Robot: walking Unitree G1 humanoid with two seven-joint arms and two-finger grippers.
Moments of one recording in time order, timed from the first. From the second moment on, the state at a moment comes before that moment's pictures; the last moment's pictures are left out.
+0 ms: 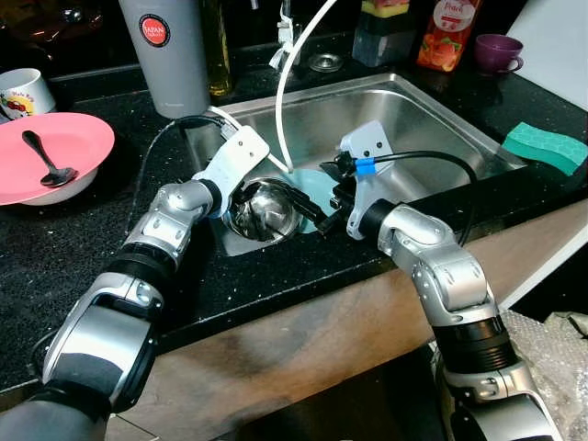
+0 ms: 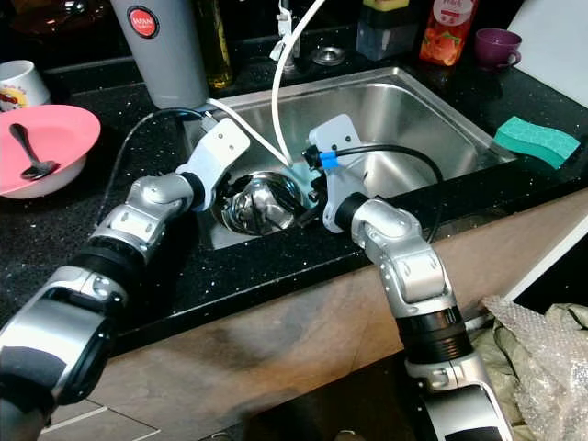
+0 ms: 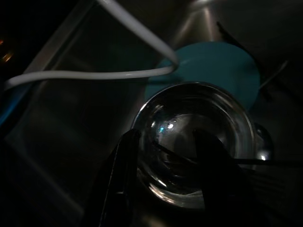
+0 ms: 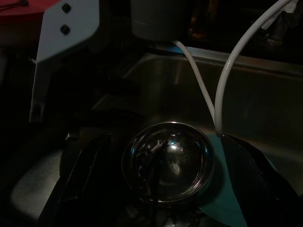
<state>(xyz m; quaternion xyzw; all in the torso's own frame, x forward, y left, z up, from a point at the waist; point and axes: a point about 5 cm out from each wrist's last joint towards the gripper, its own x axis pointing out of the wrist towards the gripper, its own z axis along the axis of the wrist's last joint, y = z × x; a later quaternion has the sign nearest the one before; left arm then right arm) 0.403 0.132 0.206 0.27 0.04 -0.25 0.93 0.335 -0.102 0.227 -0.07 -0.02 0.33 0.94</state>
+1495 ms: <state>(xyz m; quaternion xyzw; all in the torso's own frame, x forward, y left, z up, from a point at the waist) 0.368 0.288 0.324 -0.01 0.00 0.19 0.98 0.336 -0.103 0.231 -0.08 -0.02 0.34 0.94</state>
